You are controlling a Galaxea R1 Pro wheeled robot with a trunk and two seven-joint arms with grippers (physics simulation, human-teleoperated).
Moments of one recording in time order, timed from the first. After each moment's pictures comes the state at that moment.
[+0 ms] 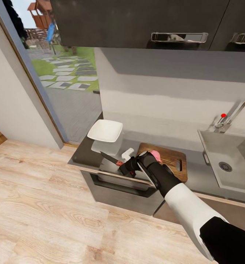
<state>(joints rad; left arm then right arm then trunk) 0.38 0.07 0.03 -0.72 0.21 -0.42 -0.11 -0.99 0.10 0.51 -0.86 0.09 0.77 0.50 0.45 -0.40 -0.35</state>
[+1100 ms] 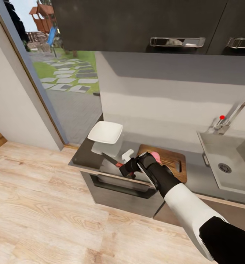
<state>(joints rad) 0.38 0.07 0.03 -0.72 0.21 -0.42 -0.11 -0.99 0.10 0.52 -0.84 0.08 0.77 0.50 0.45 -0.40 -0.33</state>
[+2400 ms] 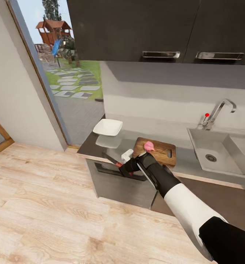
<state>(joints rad) 0.38 0.07 0.03 -0.72 0.21 -0.42 -0.11 -0.99 0.10 0.52 -0.84 0.08 0.77 0.51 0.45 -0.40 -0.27</state>
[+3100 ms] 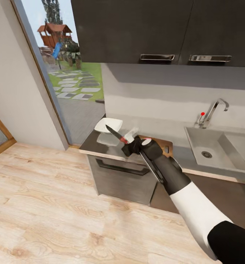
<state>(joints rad) 0.38 0.07 0.03 -0.72 0.21 -0.42 -0.12 -0.99 0.07 0.51 -1.22 0.21 0.84 0.35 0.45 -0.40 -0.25</state>
